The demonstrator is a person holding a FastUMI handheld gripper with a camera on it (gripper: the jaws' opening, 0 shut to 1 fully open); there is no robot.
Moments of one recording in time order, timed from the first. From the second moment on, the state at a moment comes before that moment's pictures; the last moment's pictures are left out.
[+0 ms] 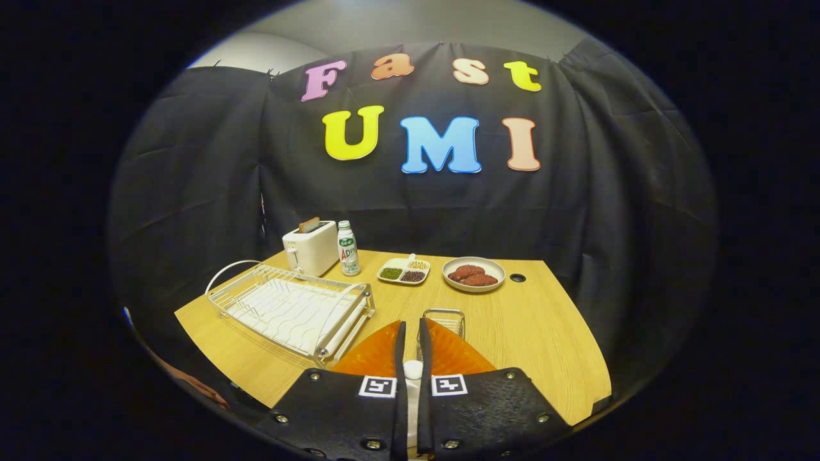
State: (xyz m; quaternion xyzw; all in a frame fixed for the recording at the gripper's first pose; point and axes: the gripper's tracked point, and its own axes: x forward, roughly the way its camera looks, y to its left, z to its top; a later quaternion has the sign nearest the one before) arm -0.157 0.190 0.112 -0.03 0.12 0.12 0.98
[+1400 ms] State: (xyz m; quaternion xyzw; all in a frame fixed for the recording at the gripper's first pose) arm -0.126 0.259 0.055 -0.08 0.22 0.19 0.95
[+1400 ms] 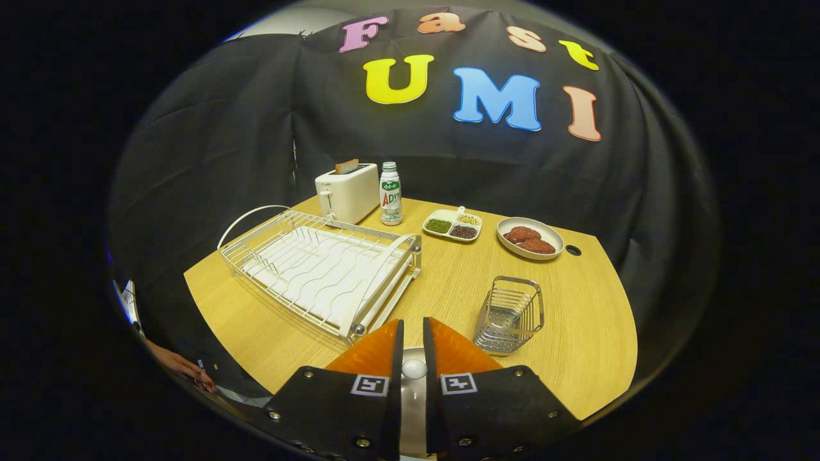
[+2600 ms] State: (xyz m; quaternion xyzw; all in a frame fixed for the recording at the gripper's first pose) arm -0.122 0.110 0.280 -0.03 -0.06 0.04 1.00
